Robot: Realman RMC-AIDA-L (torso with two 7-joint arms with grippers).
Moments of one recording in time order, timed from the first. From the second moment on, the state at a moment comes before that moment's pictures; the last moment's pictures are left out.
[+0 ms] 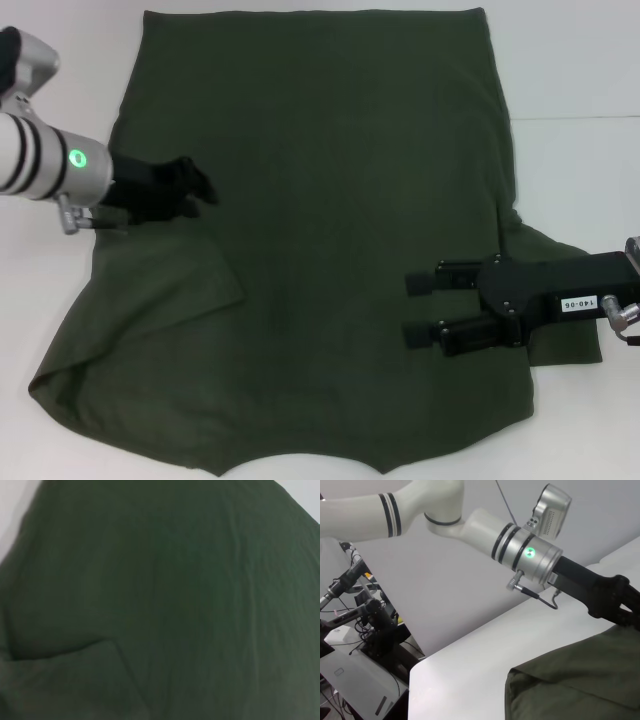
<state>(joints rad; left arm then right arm) -0.97 -1.99 0.58 0.43 2.61 1.00 -2.80 0.63 1.98 -0.86 -0.56 -1.91 -1.72 1.60</state>
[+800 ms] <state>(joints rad) -0.59 -1.99 0.56 0.54 1.78 1.49 -1.60 0.63 1.95 -0.78 -0.55 -1.90 -1.72 1.71</state>
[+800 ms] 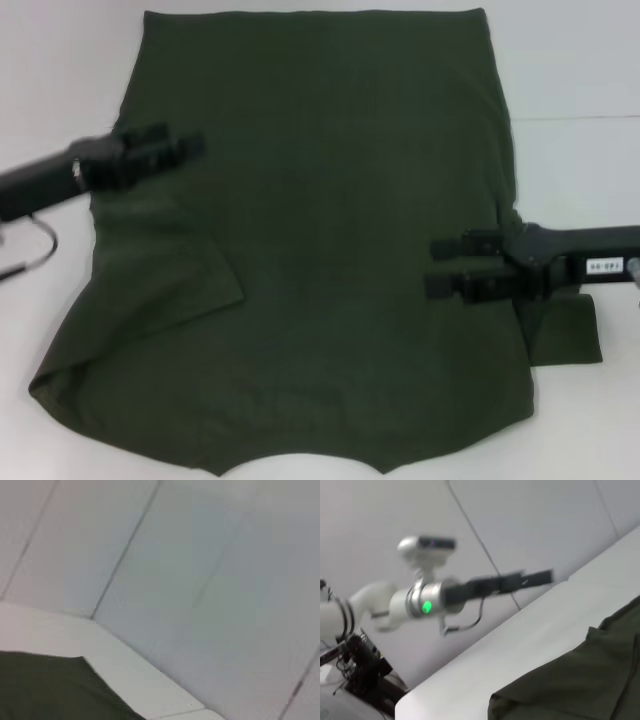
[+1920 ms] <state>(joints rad) -0.43 -2.02 0.62 0.42 1.76 1.73 -1.09 0.66 1.74 -0.59 -0.56 -2.33 -1.68 2.53</state>
